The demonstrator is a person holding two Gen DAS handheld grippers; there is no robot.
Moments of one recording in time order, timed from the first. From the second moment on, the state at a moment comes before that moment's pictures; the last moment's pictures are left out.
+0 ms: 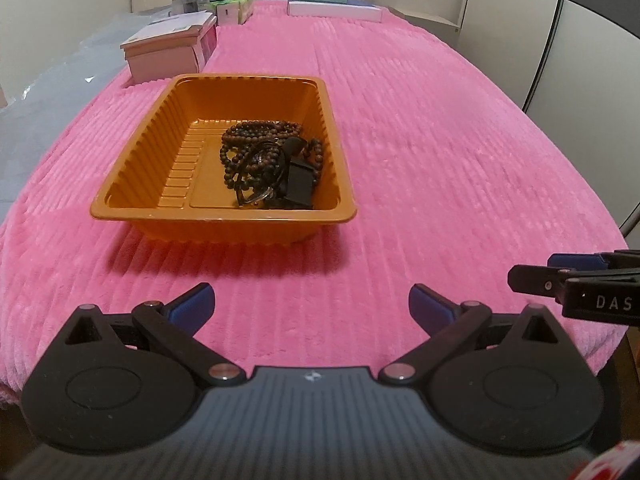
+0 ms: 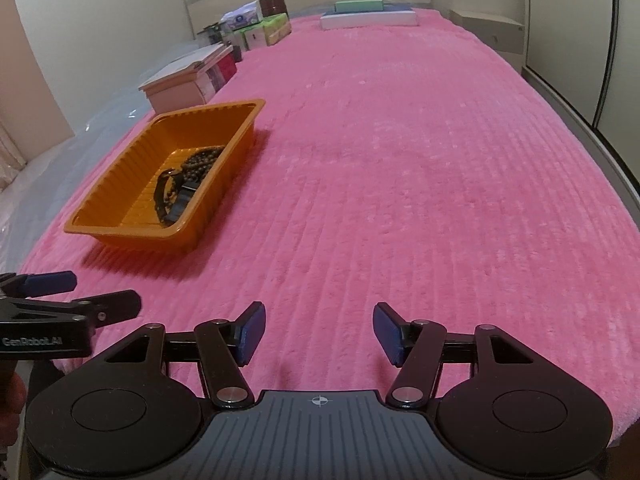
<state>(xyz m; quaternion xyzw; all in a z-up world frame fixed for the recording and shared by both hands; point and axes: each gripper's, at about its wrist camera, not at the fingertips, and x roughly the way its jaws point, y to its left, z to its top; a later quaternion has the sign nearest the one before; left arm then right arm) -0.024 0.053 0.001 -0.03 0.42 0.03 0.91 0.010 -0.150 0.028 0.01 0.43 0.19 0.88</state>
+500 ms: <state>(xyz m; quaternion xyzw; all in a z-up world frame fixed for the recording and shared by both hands) -0.019 0.051 -0.004 -0.03 0.42 0.04 0.91 0.006 -0.146 0.028 0.00 0.43 0.19 0.88</state>
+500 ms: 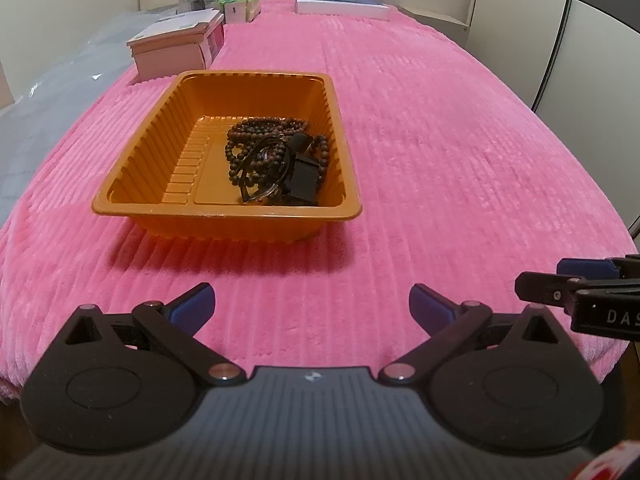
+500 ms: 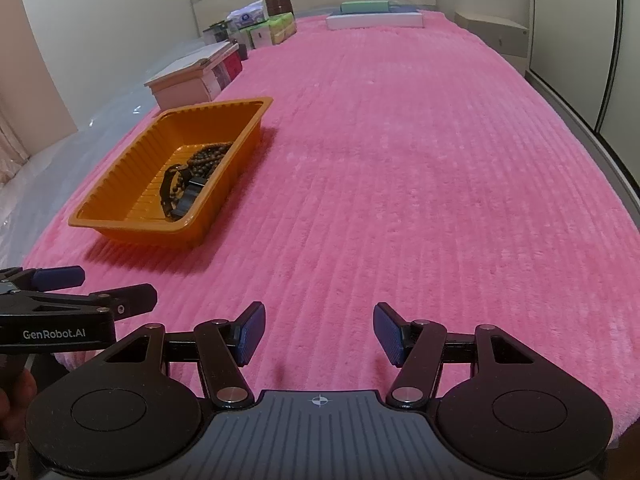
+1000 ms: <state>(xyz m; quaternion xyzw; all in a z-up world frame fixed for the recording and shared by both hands) -0.021 0.049 -0.006 -0.03 0.42 0.04 0.91 0.007 -0.145 0.028 0.01 0.43 0.19 0.88</state>
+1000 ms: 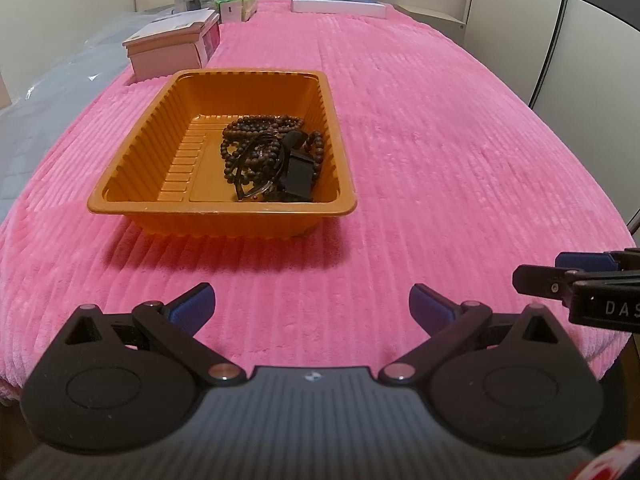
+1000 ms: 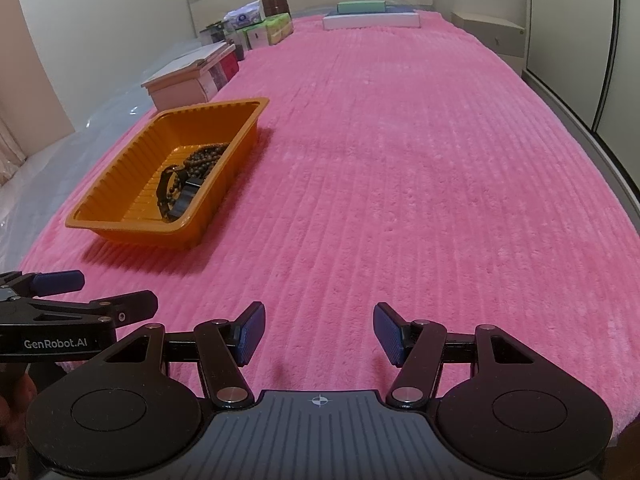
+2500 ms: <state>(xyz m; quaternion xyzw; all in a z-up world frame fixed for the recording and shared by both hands) -0.020 0.049 -0.007 -0.03 0.42 0.04 0.91 0.007 -0.144 0.024 0.00 0.43 0.19 0.88</state>
